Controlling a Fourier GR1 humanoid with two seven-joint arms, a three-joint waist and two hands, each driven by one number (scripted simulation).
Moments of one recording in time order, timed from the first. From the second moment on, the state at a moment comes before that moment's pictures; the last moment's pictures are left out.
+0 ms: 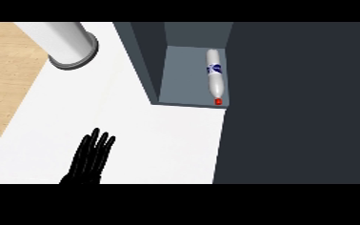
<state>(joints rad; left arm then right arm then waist) 0.19 0.56 -0.69 -1.70 0.78 0.21 -0.78 0.95 -0.68 0.51 -2.50 0.04 0.23 -0.52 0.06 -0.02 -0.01</state>
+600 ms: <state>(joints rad) 0.39 0.80 -0.56 -1.77 0.84 -0.01 -0.92 0.72 -0.65 0.65 -2.50 0.04 0.16 -0.31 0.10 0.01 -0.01</state>
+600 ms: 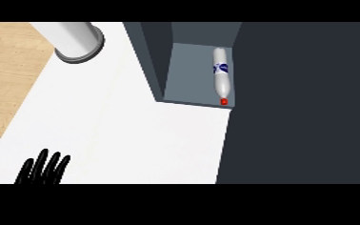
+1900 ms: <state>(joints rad) 0.41 0.96 -0.44 -1.76 0.90 -0.19 -0.93 0.22 -0.51 0.70 -2.44 -0.08 0.24 0.08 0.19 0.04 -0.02</state>
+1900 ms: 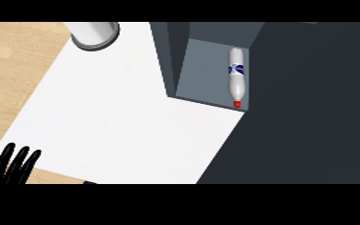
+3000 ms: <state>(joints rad) 0.46 1.00 -0.36 -1.72 0.97 -0.25 -0.91 -0.29 -0.15 0.39 -1.84 -0.39 0.09 0.31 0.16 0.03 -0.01</state>
